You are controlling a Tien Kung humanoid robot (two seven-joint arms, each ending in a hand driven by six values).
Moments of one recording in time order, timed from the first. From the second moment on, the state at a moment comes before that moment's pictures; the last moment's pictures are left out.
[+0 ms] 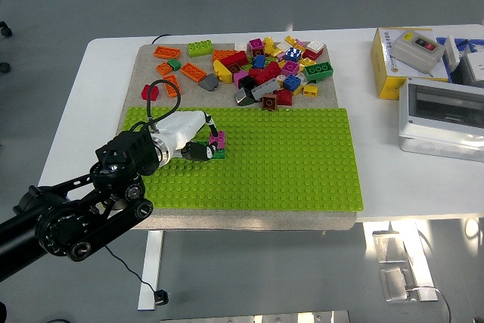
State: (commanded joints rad) left arm -0.74 0.24 -0.50 -1.25 1.76 0.01 0.47; right arm 0.19 -0.14 1.58 0.18 -1.27 -0.04 -0.44
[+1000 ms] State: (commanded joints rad) left arm -0.73 0.25 -0.50 -1.26 1.77 0.01 0.48; right arm 0.19 -0.14 1.59 0.18 -1.26 -0.04 -0.44
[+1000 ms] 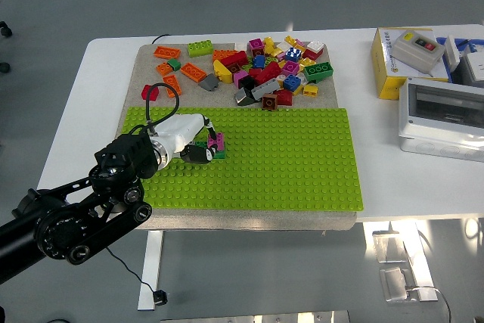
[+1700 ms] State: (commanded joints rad) left arm -0.73 0.25 -0.48 -1.26 1.77 0.02 0.48; right arm 0.19 -0.14 1.59 0.18 -1.26 -0.04 -0.44
